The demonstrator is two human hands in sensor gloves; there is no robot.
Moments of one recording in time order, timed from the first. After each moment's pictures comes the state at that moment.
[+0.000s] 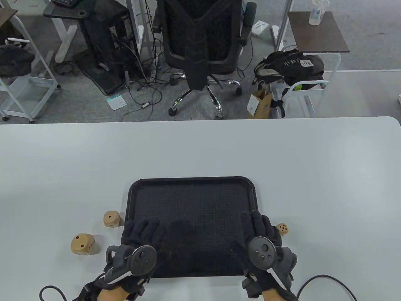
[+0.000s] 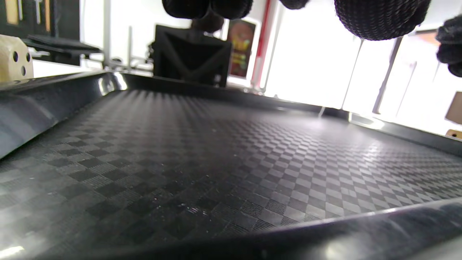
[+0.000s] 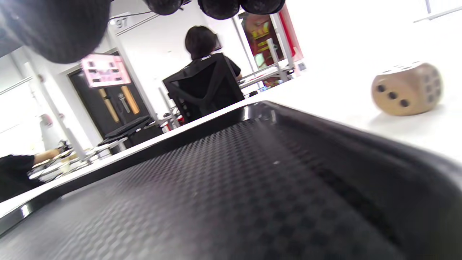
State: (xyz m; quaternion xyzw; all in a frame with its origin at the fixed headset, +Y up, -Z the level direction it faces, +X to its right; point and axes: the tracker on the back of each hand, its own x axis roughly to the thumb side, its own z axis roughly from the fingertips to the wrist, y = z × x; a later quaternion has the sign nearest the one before) left_hand -0.196 -0.741 -0.182 -0.03 -0.20 0.10 0.97; right_hand 0.148 -0.727 -0.176 -0.05 -0.07 0.97 0.21
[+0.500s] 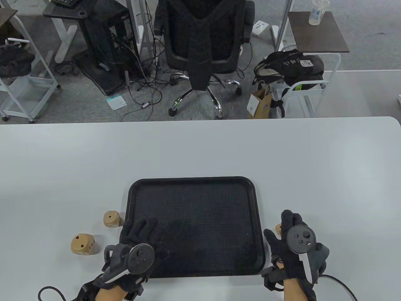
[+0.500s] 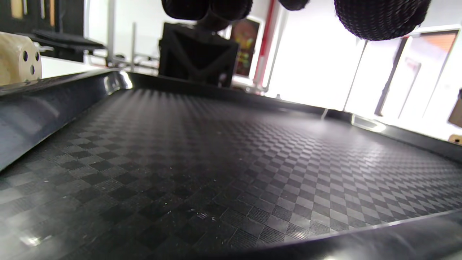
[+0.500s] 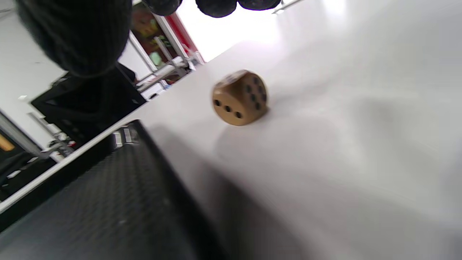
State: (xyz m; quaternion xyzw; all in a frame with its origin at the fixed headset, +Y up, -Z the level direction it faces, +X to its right) left_hand -0.199 -0.742 -0.184 -0.03 -0.19 0.11 0.97; right_hand 0.230 -0.755 -0.190 -0.28 0.00 0.92 0.26
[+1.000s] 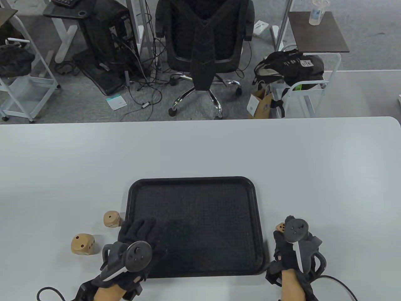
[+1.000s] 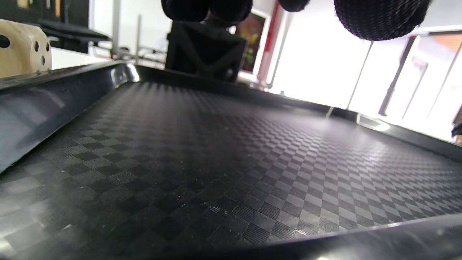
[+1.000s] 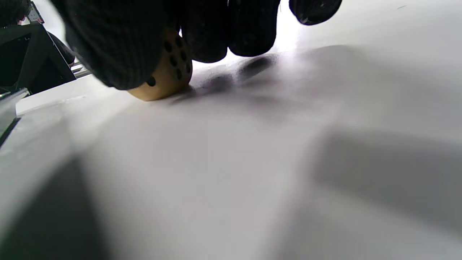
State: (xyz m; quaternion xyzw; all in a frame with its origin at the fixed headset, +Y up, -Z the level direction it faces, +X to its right) left_hand -0.205 -0.744 -0.187 -0.04 -0.19 0.12 0.97; right_hand 0.232 -0.778 -0.207 -0.35 0.01 0.92 0.14
